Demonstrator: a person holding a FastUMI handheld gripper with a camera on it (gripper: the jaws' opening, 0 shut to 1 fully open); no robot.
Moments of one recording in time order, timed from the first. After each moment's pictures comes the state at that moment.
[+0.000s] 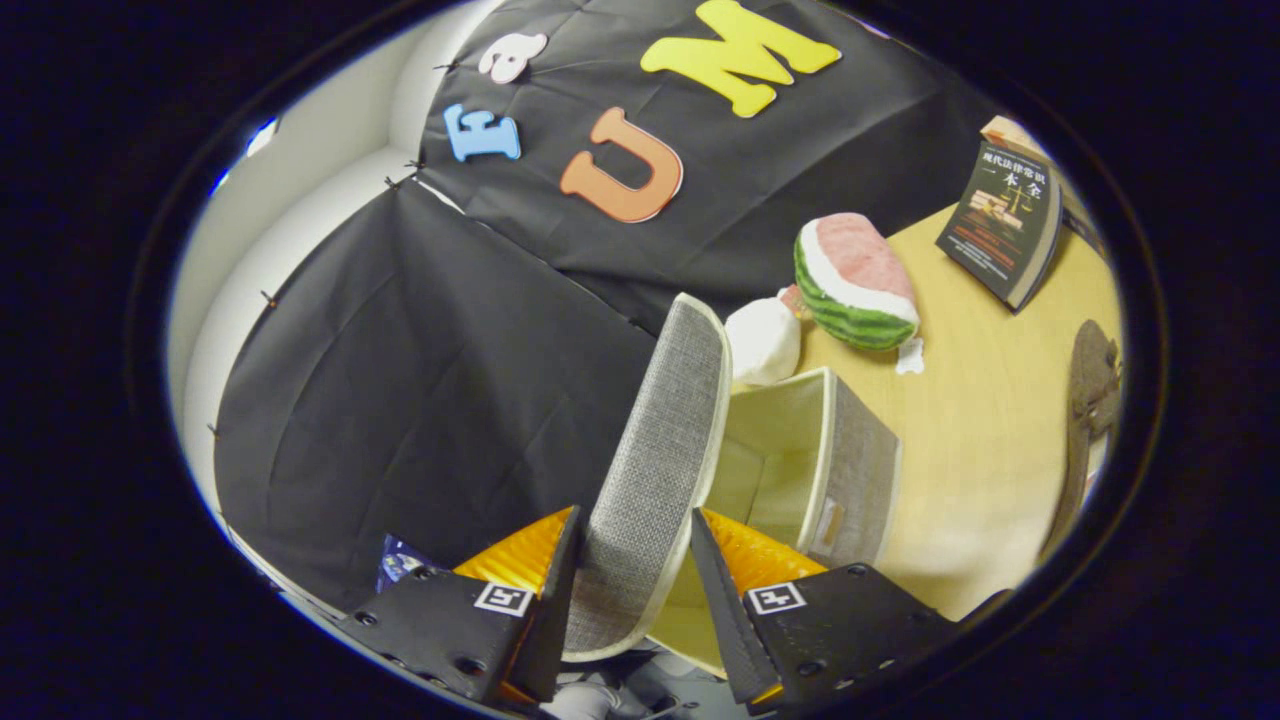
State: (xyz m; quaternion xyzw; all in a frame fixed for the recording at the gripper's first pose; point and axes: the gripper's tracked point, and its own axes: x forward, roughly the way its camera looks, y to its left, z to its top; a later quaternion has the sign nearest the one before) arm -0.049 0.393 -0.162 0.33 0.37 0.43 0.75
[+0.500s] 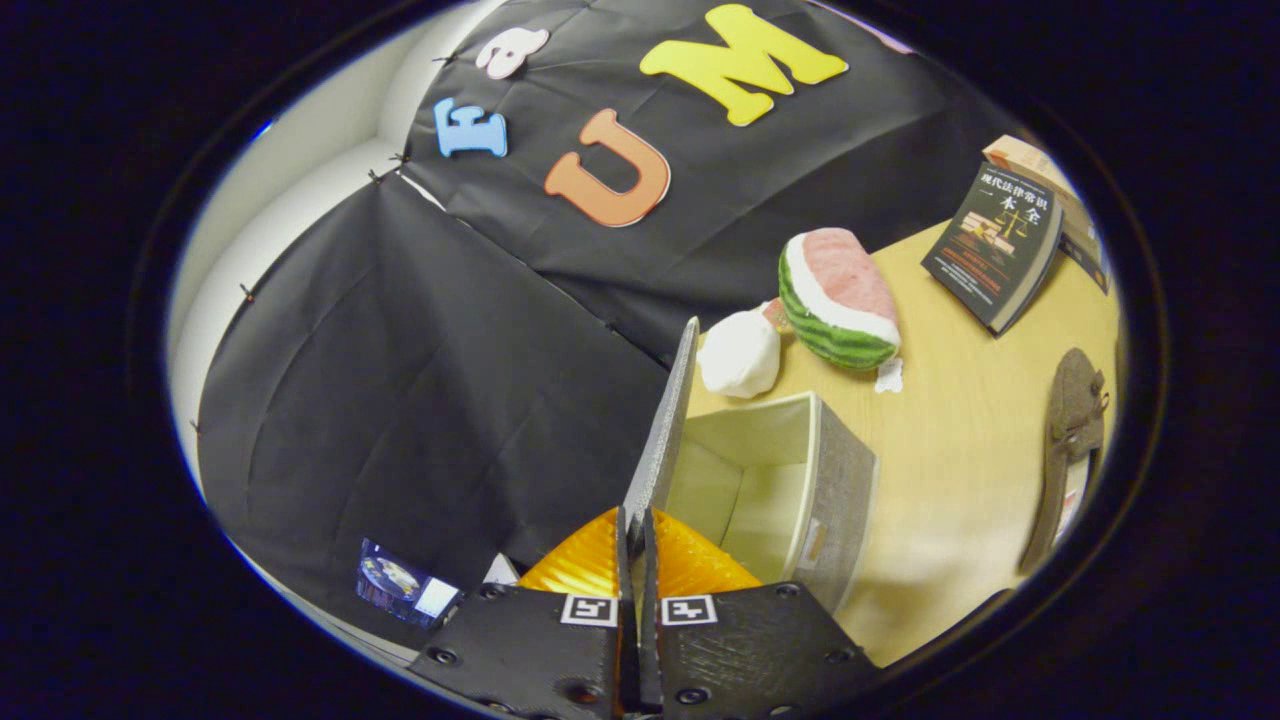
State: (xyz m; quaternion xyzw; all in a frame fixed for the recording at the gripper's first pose) arm -0.032 0.391 -0.154 0.30 0.38 0.40 0.78
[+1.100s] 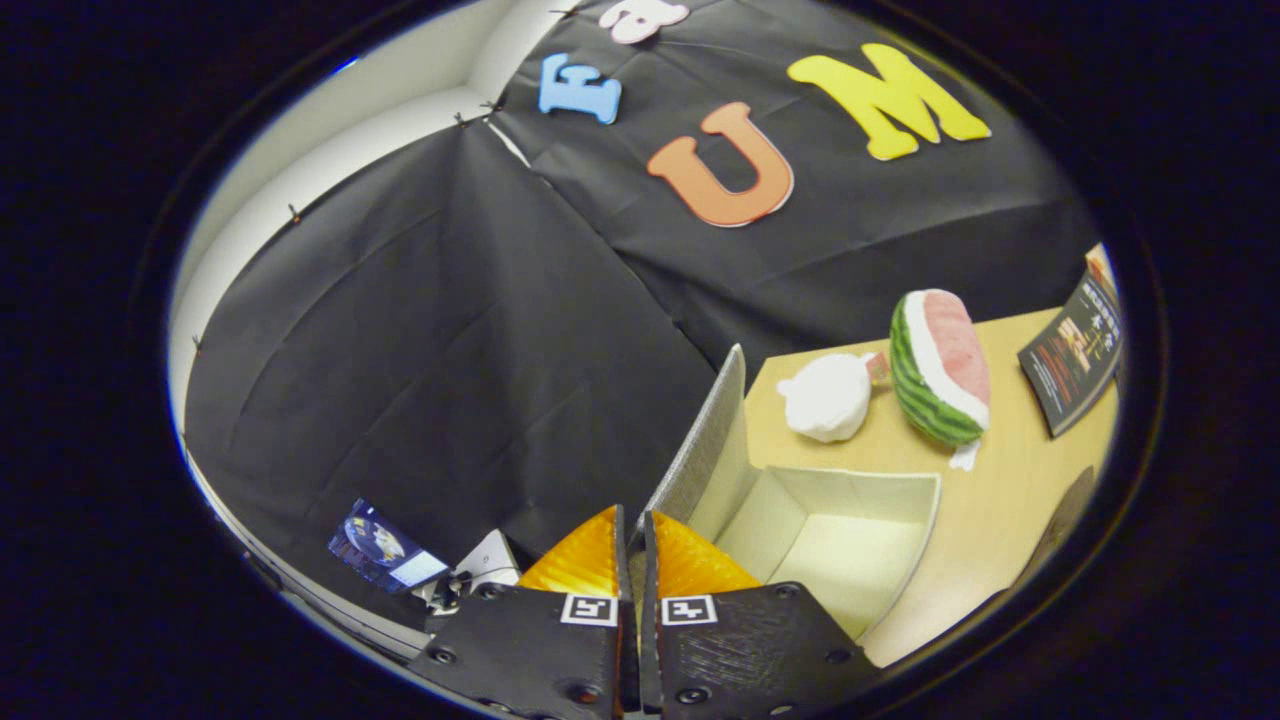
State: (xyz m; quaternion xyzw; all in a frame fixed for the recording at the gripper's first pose) arm -0.039 0.488 -0.065 0.20 0.32 0.48 0.79
